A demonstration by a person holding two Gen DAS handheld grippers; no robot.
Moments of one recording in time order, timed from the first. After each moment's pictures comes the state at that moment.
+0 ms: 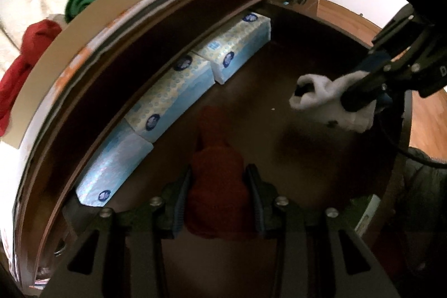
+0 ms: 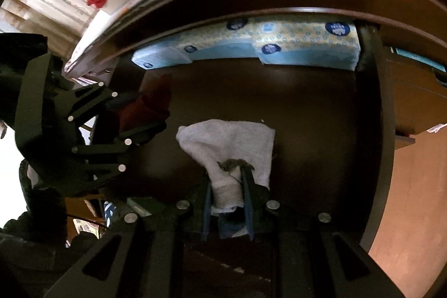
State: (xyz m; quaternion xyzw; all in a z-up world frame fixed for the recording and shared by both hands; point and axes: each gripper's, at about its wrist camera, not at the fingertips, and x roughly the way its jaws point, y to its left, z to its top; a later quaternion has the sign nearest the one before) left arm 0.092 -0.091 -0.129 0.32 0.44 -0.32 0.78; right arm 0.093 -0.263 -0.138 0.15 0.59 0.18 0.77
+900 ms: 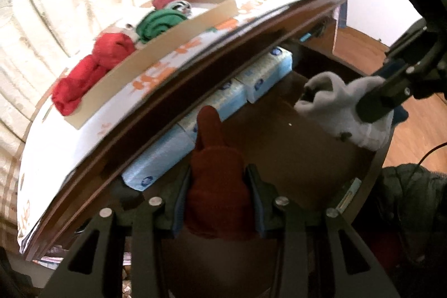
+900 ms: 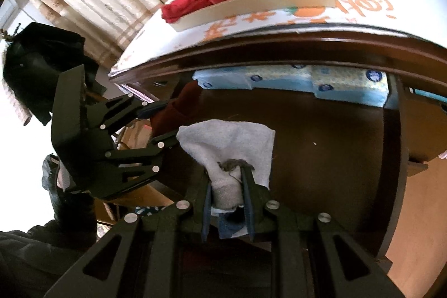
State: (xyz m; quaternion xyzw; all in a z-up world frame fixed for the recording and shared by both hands) left arm 0.074 -0.054 -0.082 0.29 0.38 -0.27 0.84; right arm 0.065 -0.222 -0.072 0.16 0.52 0.24 0.80
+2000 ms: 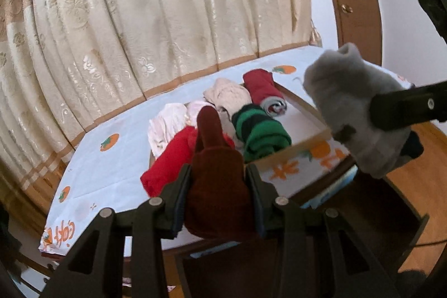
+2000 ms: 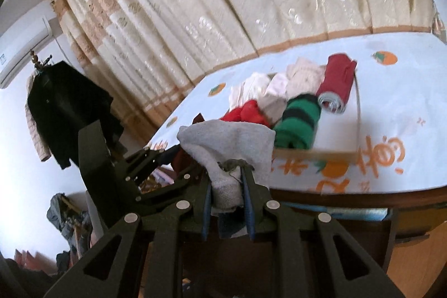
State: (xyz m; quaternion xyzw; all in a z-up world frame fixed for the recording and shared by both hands) left arm 0.149 -0.056 0.020 0.18 0.26 -0.15 0.94; right arm 0.130 -0.233 0.046 0.20 0.34 0.25 0.88
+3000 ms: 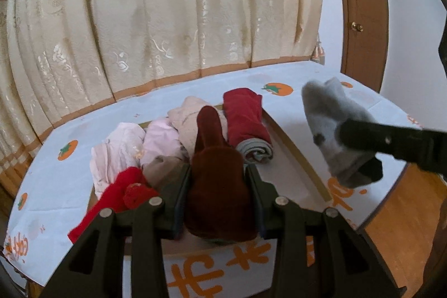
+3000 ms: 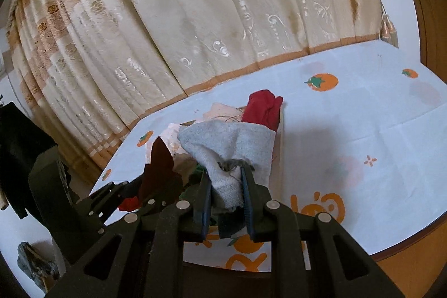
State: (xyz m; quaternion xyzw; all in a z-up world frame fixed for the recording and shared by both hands) left arm 0.236 -0.135 0.010 0.12 0.28 -0.17 0.94; right arm 0.205 -0.304 0.023 0.22 0.31 0.09 0.92
